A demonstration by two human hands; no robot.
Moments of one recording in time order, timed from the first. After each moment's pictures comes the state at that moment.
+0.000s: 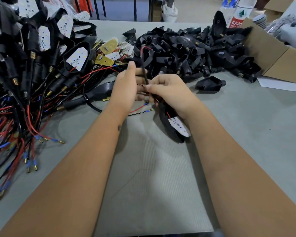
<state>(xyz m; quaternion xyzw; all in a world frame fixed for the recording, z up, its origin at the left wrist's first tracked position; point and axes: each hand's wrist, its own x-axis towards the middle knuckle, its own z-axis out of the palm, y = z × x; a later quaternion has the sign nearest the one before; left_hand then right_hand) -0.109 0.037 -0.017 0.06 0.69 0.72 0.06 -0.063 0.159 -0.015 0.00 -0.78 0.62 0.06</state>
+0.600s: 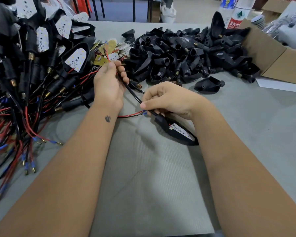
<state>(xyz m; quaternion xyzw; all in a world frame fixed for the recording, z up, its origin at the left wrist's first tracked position) -0.131 0.023 -0.016 -0.02 0.43 0.90 -0.01 -0.052 0.167 -0.005 0.09 -0.83 0.53 -0.12</state>
